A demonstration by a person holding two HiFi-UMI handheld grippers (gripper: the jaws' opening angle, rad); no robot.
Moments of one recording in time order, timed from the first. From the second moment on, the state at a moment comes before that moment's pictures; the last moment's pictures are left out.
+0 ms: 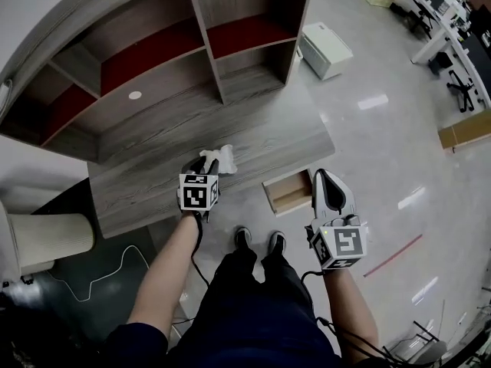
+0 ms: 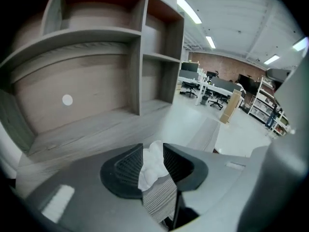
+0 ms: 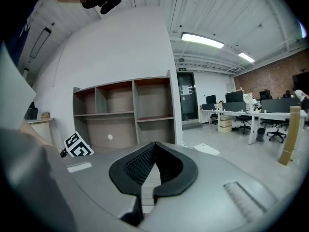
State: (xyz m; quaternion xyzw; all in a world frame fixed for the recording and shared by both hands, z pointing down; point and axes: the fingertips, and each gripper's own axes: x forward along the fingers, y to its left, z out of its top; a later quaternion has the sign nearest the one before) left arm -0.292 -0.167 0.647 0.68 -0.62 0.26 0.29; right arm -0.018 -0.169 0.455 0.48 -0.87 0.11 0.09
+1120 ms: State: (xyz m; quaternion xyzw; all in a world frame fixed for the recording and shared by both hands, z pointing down) left arm -0.282 -0.176 0.738 0.65 -0.57 0.38 0.33; right arm 0.022 -0.160 0.492 0.52 -0.83 0.15 0.11
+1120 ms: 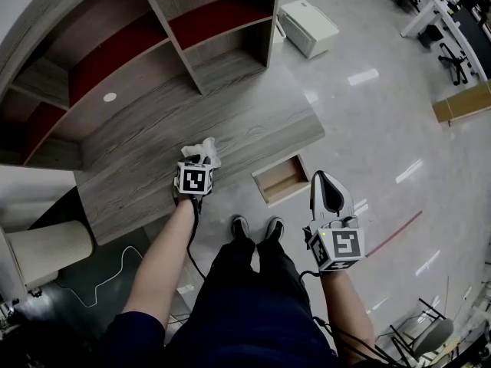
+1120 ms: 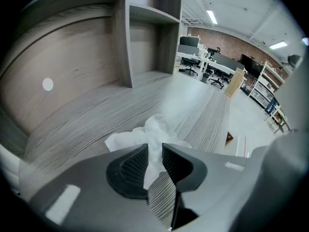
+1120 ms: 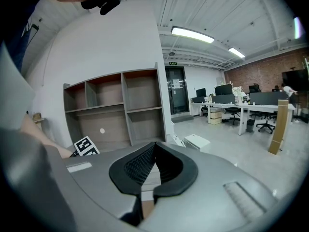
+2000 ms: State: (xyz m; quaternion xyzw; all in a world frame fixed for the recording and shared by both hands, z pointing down) left arm -0.224 -0.185 0.682 0.73 -0.53 0.37 0.21; right arm 0.029 -0.158 0.480 0.52 -0.84 0.14 0.10
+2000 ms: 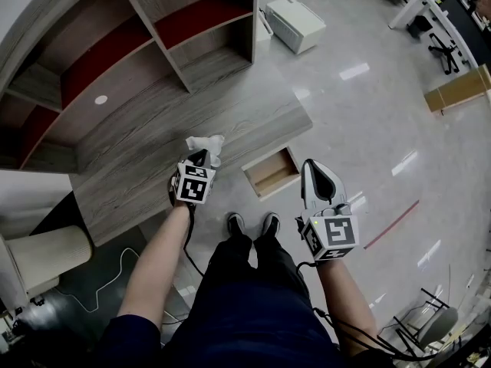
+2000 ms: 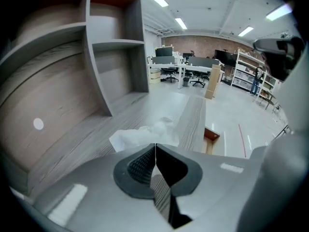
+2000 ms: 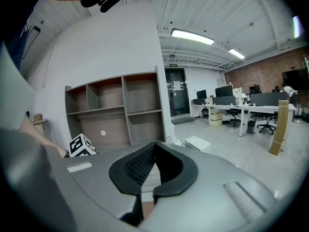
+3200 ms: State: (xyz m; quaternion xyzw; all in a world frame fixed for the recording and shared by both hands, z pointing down) left arm -0.022 -0.146 0.726 0.83 -0.30 0.45 0.11; right arm 0.139 -0.116 0.507 0.62 -0.76 0.17 0.10
